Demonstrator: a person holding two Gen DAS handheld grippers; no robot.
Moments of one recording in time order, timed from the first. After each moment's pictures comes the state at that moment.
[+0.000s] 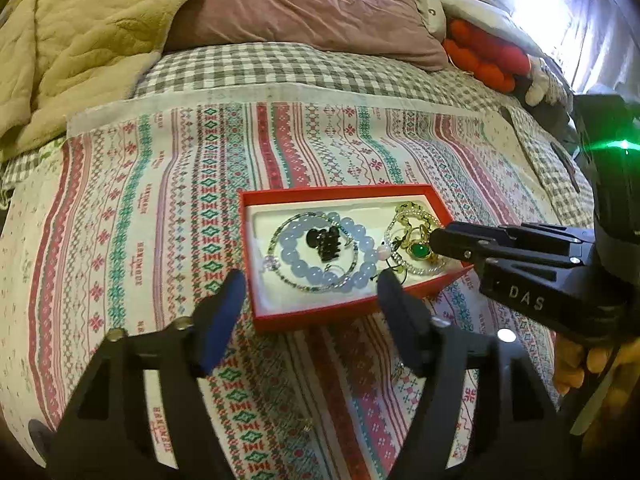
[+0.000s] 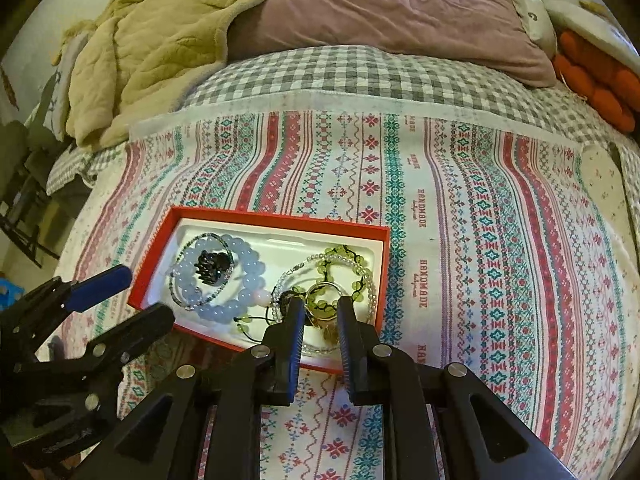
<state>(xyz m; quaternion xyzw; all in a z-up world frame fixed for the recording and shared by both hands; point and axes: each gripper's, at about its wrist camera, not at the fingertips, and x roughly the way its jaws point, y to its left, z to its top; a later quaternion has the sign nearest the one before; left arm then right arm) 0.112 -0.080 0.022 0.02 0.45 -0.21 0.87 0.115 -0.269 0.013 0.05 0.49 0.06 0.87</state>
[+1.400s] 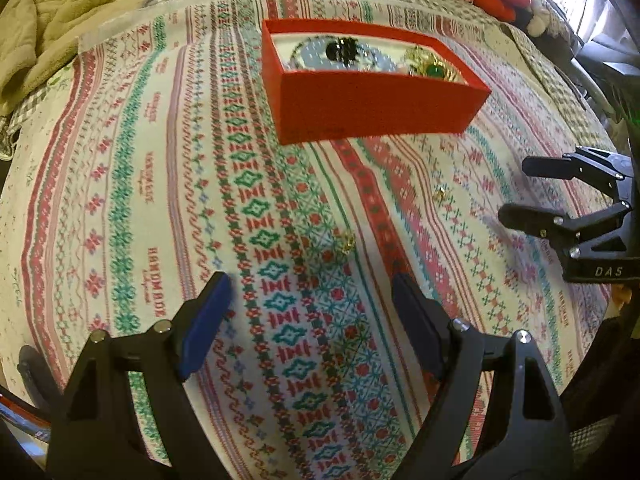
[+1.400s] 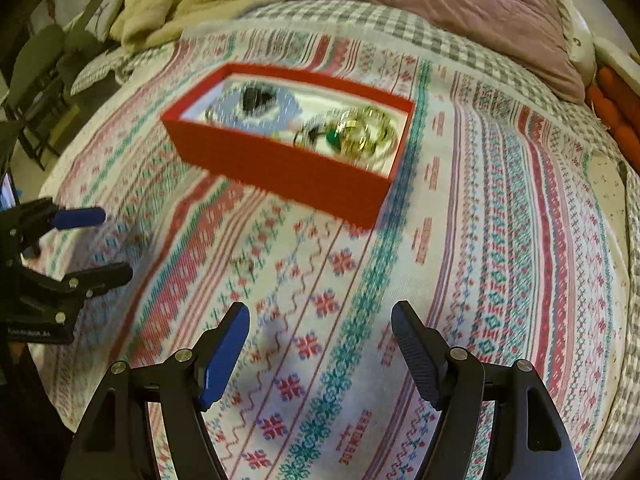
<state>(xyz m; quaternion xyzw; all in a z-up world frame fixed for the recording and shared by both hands) 0.039 -0.051 -0.039 0.08 0.53 -0.20 0.82 0.023 -0.258 -0.033 -0.07 0.54 0.10 0.83</state>
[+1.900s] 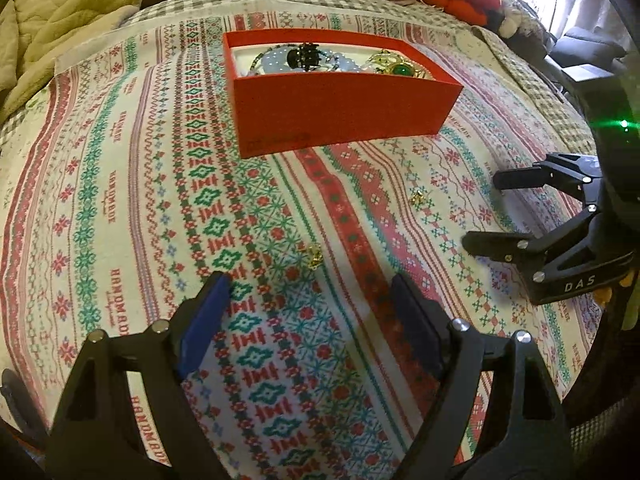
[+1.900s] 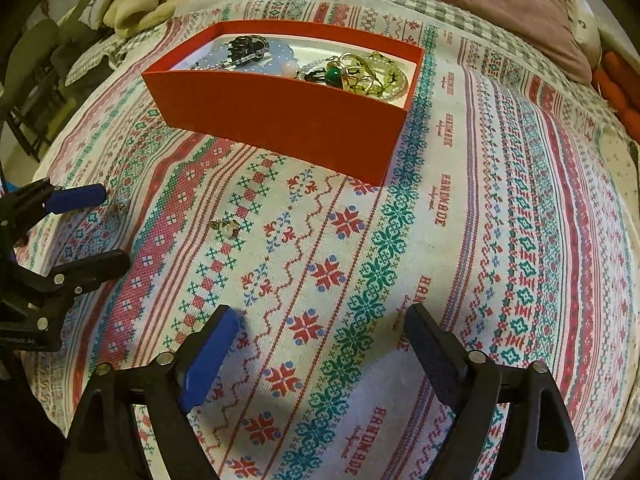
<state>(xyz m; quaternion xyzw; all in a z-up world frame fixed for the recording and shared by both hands) 0.029 -0.062 -0.046 0.07 0.49 -0.25 0.83 0.022 -0.257 -0.061 -0.07 0.55 0.10 0.83</state>
